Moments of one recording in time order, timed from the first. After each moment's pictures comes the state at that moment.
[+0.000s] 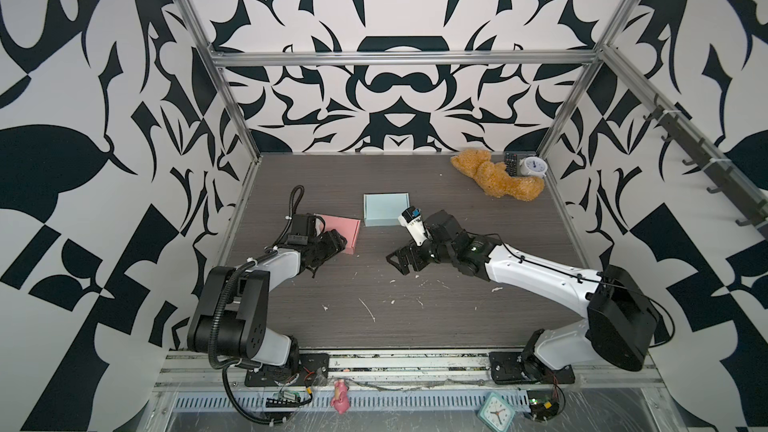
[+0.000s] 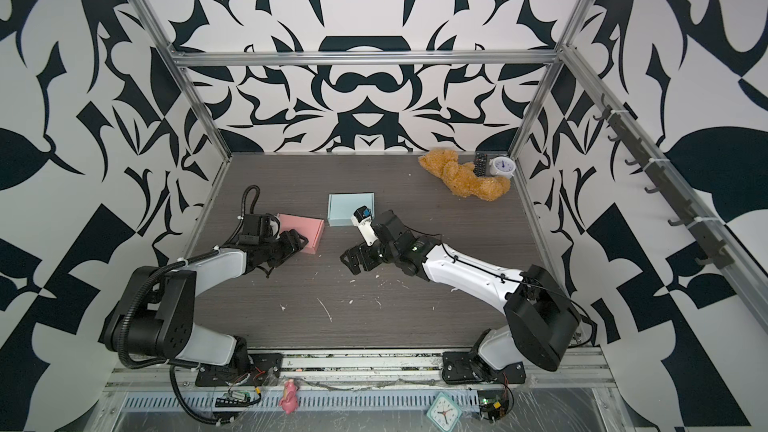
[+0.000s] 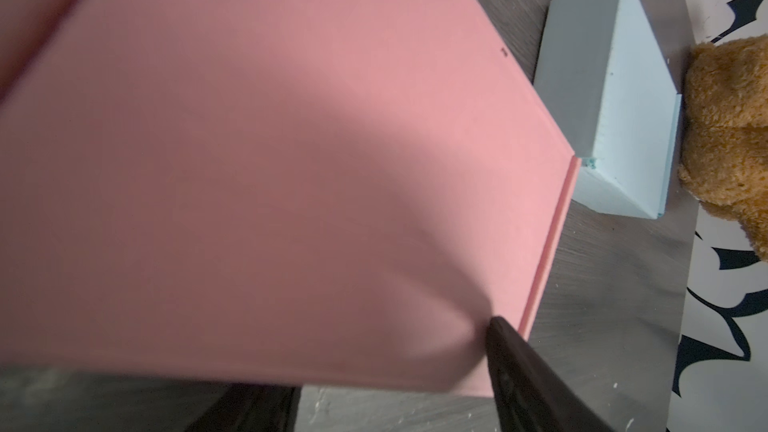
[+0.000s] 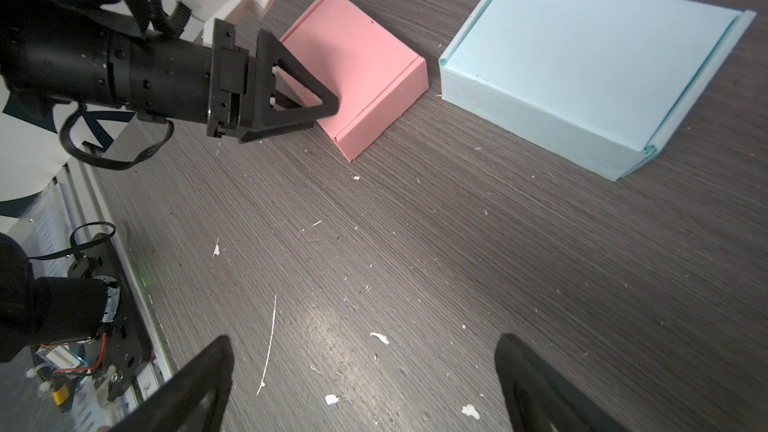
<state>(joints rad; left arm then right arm) -0.15 1.49 0.60 -0.01 0.32 -0.70 0.81 1.44 0.93 -0.19 -0.22 0.29</state>
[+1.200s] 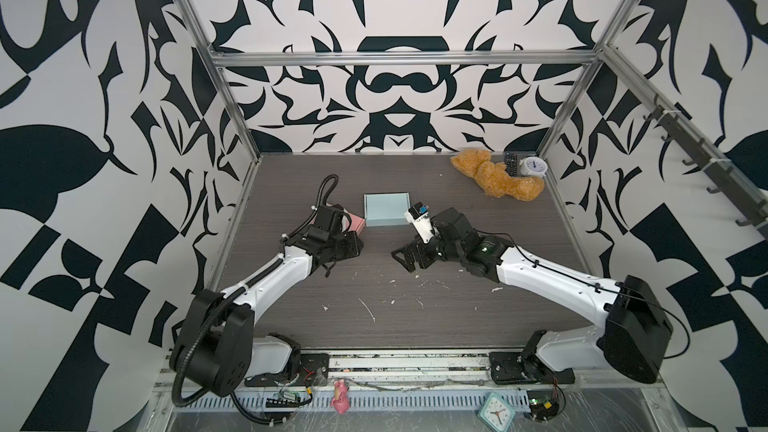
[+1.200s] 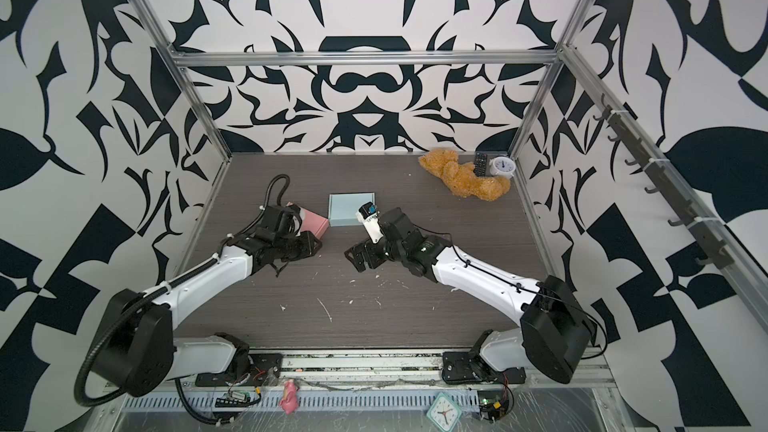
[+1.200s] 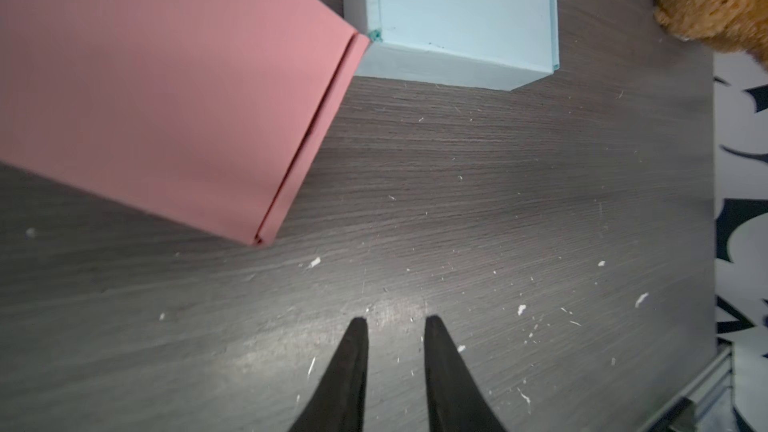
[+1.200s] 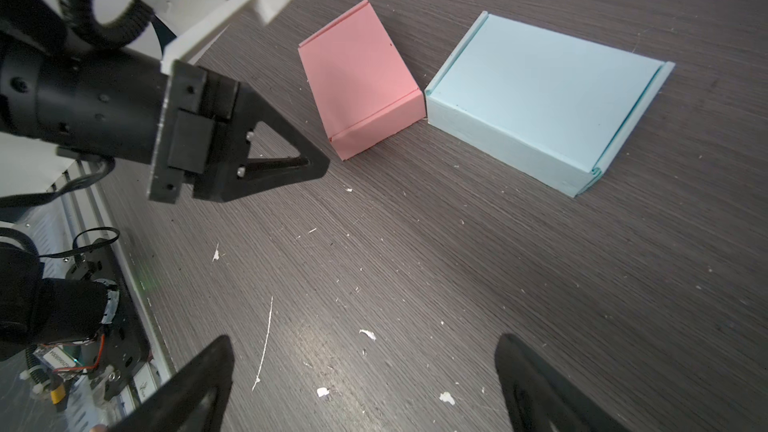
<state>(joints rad) -0.45 1.41 0.82 -0.36 0.21 -0.55 0.79 1.36 0.92 -0.23 -0.20 0.26</state>
